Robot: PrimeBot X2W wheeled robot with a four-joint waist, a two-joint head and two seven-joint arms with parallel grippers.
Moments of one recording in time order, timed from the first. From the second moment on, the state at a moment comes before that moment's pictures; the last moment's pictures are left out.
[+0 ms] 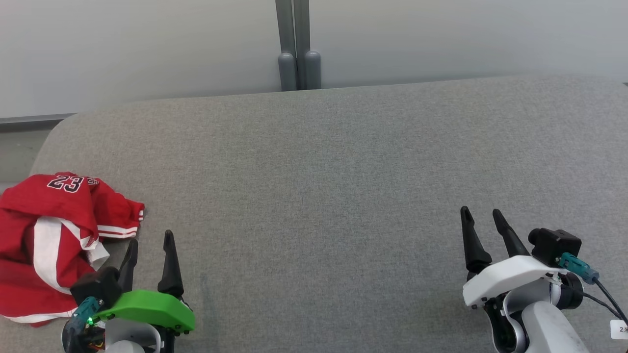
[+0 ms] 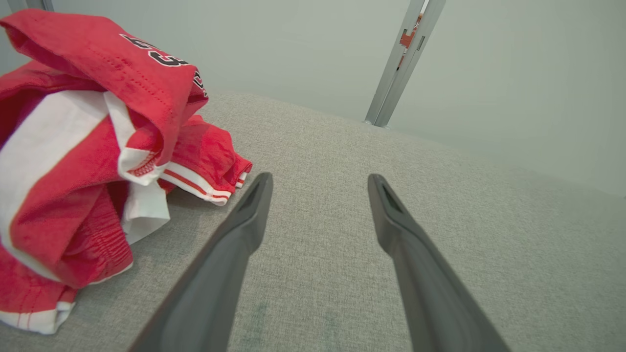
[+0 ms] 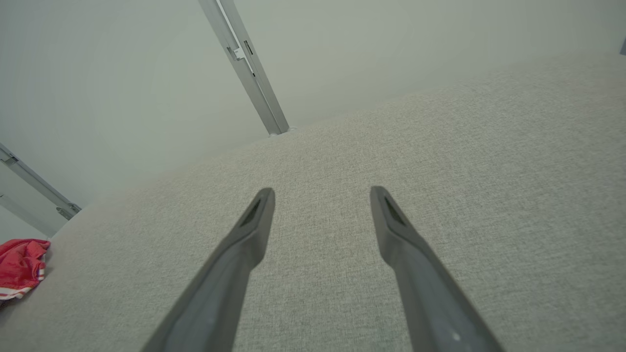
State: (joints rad) left arm -0.12 0.04 0.02 0.39 -0.36 -0.08 -0.19; right arm -0.17 -0.05 0.02 0.38 0.37 0.13 -0.19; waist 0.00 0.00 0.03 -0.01
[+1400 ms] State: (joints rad) left arm -0.13 0.05 0.01 0.42 -0.07 -0.04 -0.26; right arm -0.19 -0.05 -0.01 0.42 0.09 0.13 -0.26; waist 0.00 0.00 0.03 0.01
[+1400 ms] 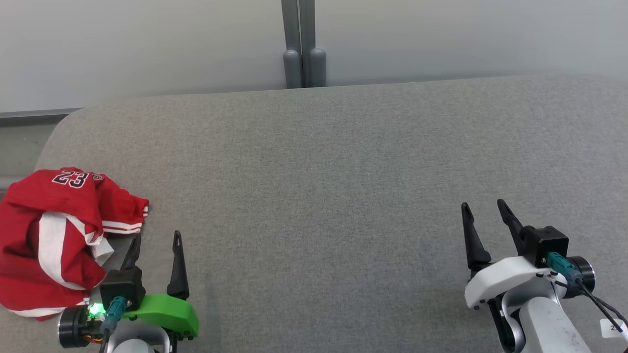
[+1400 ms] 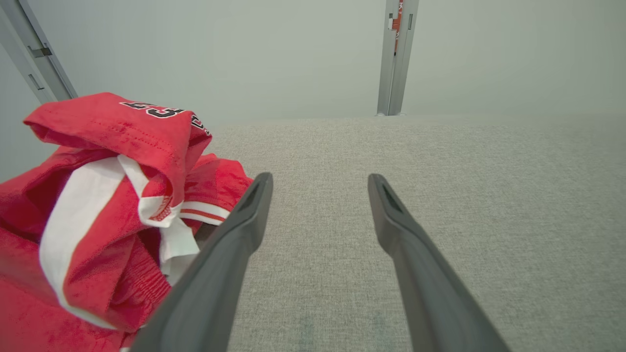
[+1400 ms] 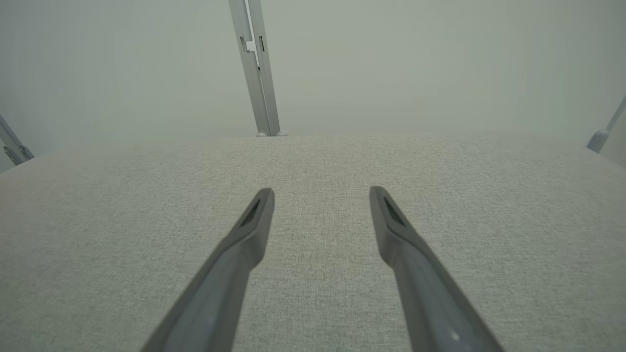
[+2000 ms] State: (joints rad) left arm -0.14 0.05 0.04 0.43 -0.07 -0.02 -0.26; right arm -0.19 -0.05 0.02 0.41 0.09 0.13 -0.26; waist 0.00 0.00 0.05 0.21
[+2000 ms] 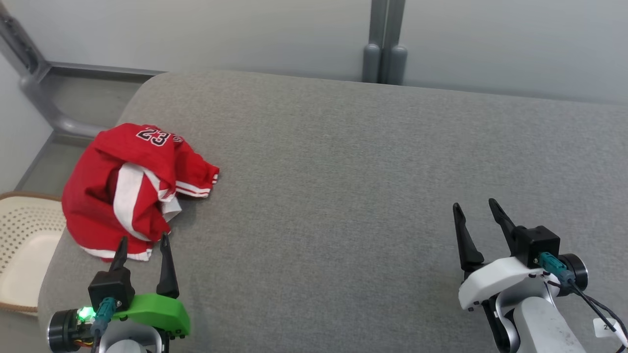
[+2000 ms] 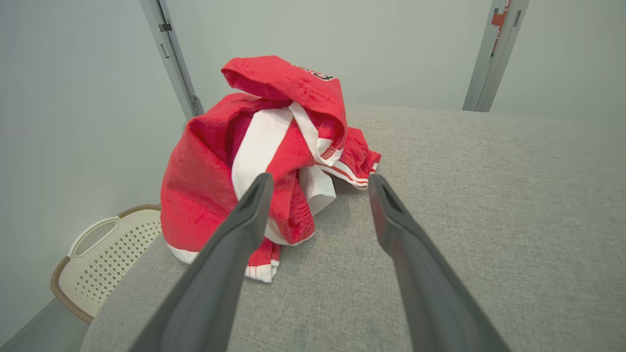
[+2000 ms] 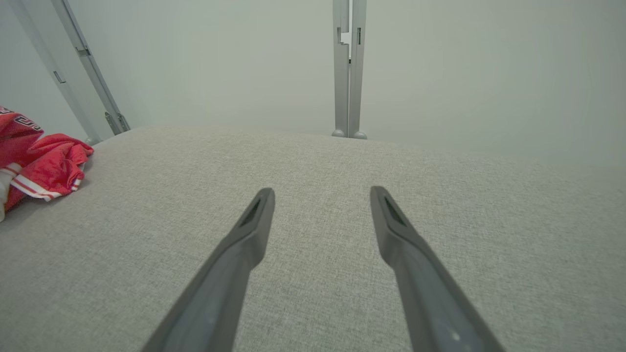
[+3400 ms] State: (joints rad) left arm -0.31 0.05 0.14 0.54 -0.17 -0.06 -0.26; right arm -0.28 -0.06 0.02 0.41 -0.03 0.13 -0.26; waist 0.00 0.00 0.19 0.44
